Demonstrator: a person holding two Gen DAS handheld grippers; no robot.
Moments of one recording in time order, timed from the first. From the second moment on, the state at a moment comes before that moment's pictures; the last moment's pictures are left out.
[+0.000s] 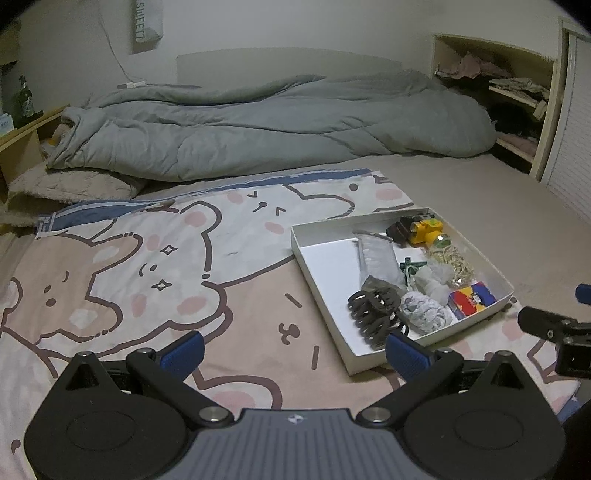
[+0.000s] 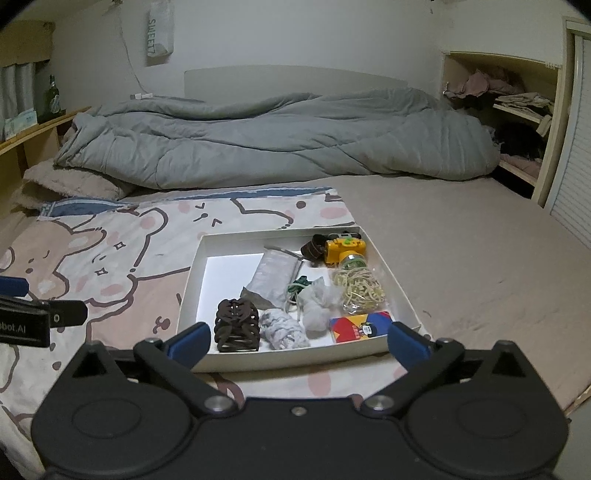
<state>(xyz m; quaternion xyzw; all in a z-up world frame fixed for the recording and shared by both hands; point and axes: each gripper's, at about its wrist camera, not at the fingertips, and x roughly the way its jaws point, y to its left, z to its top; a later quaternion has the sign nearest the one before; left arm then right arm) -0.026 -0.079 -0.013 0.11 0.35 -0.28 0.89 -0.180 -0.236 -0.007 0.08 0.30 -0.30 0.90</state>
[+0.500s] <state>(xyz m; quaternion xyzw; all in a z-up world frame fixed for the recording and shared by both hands) -0.024 -0.079 -0.016 0.11 0.36 -0.29 0.88 -0.178 -0.241 -0.010 0.09 0.32 -0.31 0.89</state>
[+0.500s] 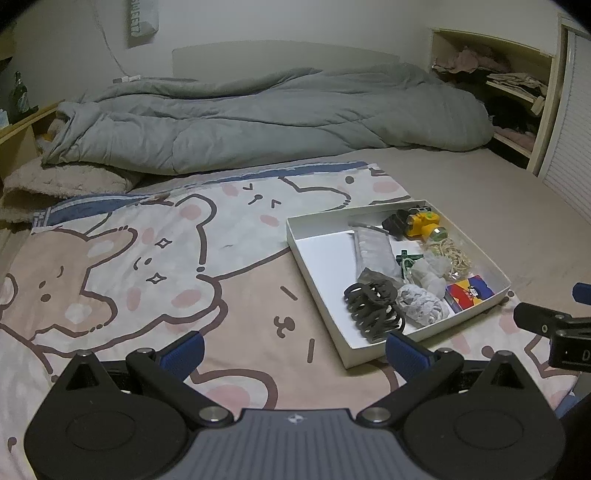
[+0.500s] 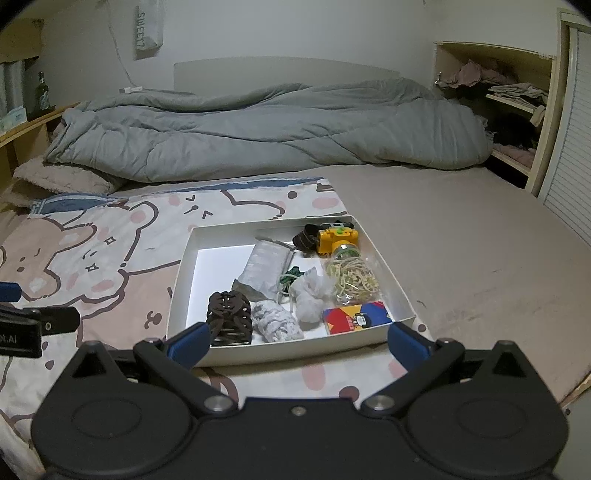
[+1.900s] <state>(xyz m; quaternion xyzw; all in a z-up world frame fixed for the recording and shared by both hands) -0.025 -0.079 -0.016 0.11 0.37 -0.30 0.88 -0.176 -0.240 -0.011 0.09 0.32 -0.31 0.89</state>
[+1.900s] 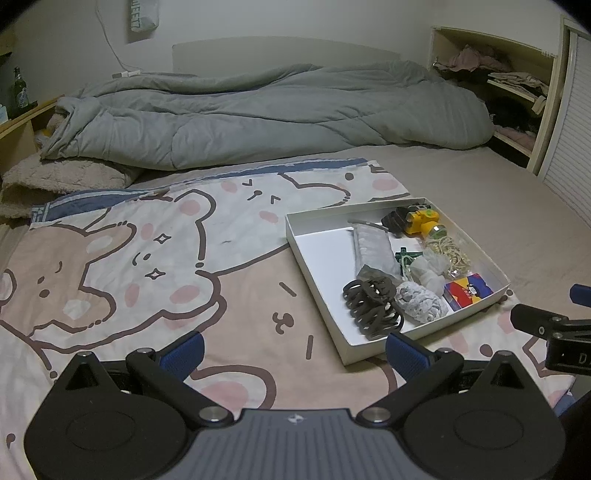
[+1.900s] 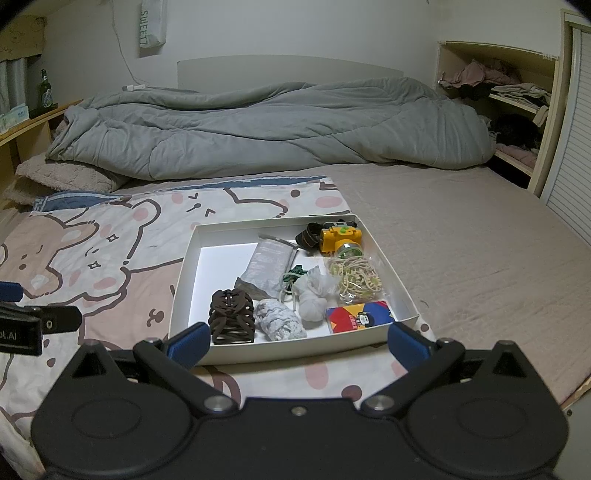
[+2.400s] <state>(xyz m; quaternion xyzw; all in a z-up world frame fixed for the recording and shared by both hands) -0.024 -0.079 -0.017 0.12 0.37 -0.30 0.87 -0.175 -0.239 -0.013 0.09 0.32 -0.30 0.89</state>
